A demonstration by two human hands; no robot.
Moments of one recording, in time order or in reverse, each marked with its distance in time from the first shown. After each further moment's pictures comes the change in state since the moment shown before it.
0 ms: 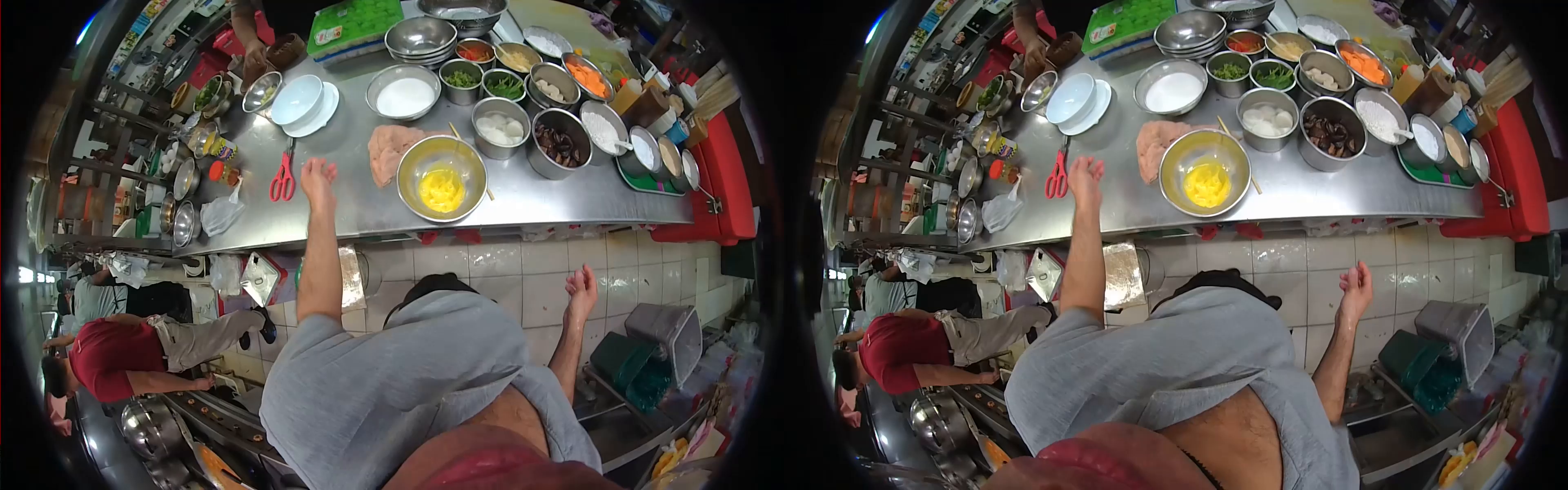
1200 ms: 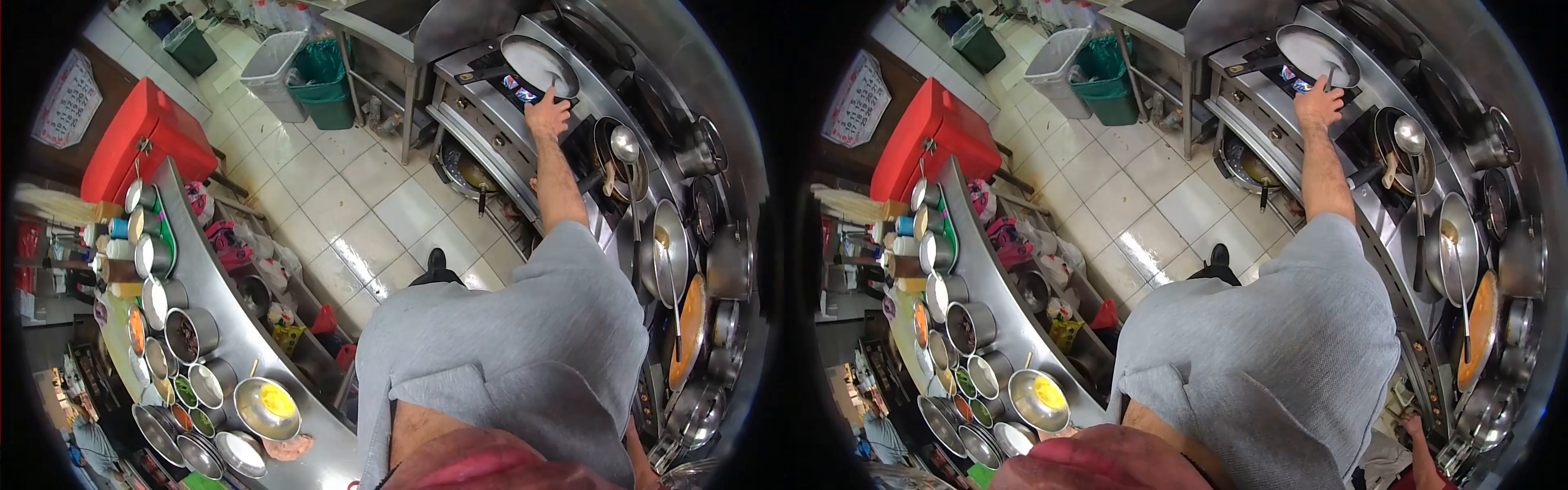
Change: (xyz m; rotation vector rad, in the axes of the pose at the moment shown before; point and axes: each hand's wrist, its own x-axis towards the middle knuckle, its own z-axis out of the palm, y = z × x) left_hand 0.023 -0.055 0.078 0.131 -0.685 -0.075; right_hand -0.501 0.052 -0.256 -0.825 1.925 1.018
